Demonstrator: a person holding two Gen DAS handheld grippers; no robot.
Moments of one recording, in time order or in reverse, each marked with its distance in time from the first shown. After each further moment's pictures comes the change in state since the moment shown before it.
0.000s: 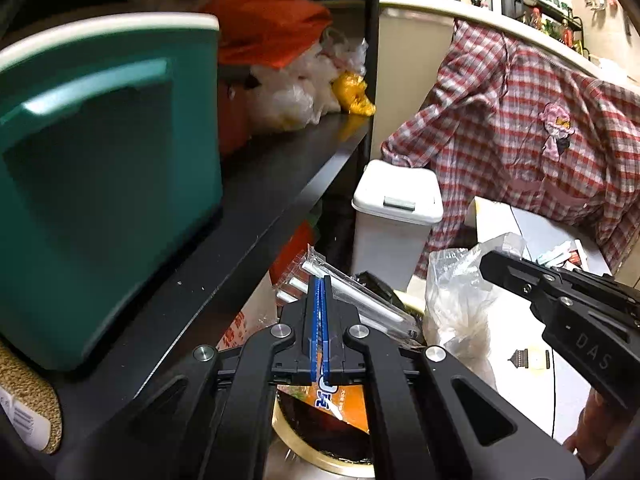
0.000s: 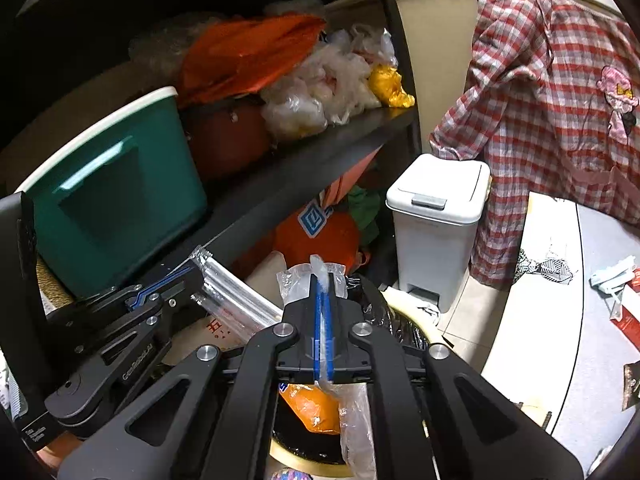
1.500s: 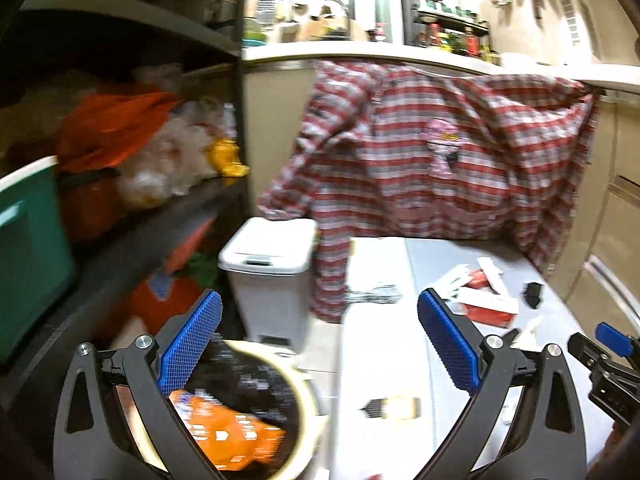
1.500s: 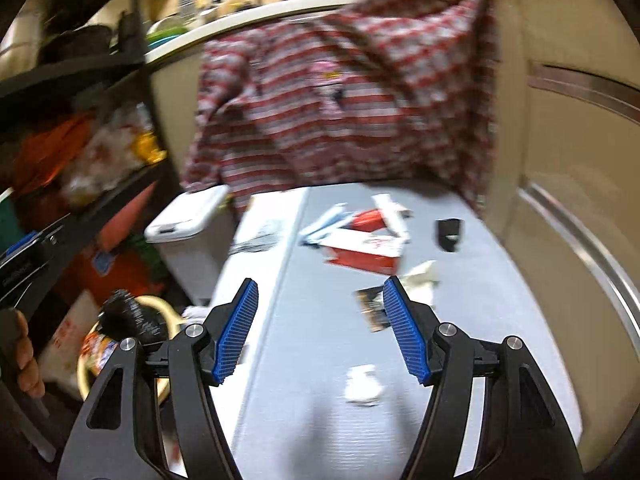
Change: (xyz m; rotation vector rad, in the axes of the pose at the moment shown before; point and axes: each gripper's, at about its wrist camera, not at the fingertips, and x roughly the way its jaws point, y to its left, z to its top) left arm -0.058 -0.196 0.003 0.143 -0.200 -0.223; right arm -0.216 -0.203 -0.102 0.294 -0.176 -0.622
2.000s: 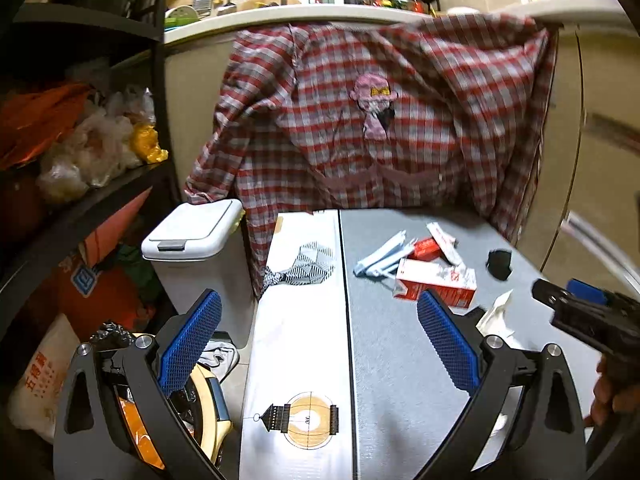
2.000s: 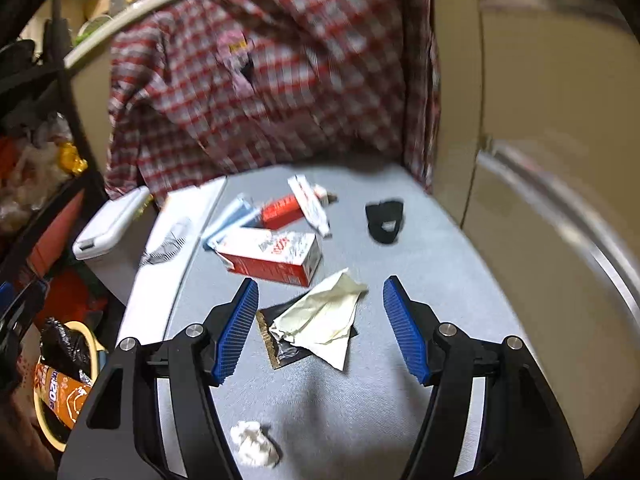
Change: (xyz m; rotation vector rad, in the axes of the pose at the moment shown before) left arm 0.060 -0.091 -0.043 0.095 0.046 -0.093; right arm 0.097 -0.084 0.012 0.095 0.093 -0.126
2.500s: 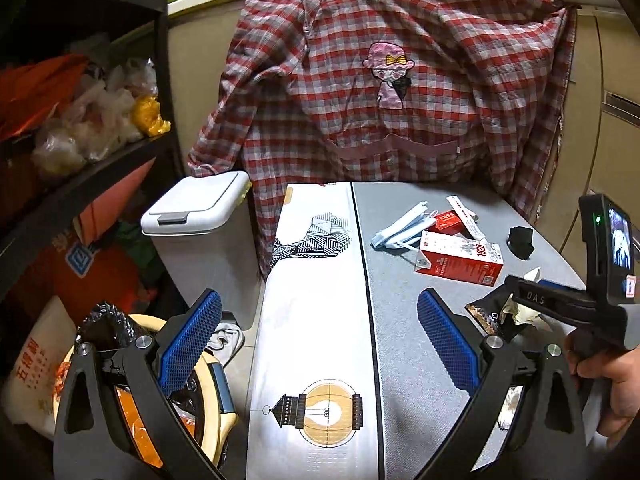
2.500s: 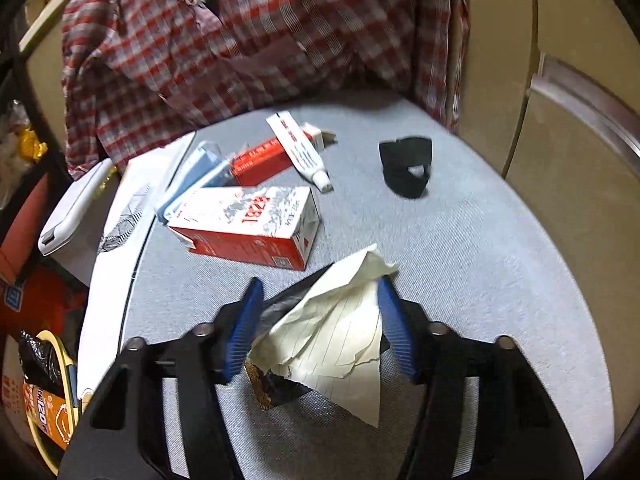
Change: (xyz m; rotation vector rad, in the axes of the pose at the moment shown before) left arm 0.029 0.018 -0.014 -0.017 0.074 0.016; right arm 0.092 0.009 -0.011 0.062 0.168 -0.039
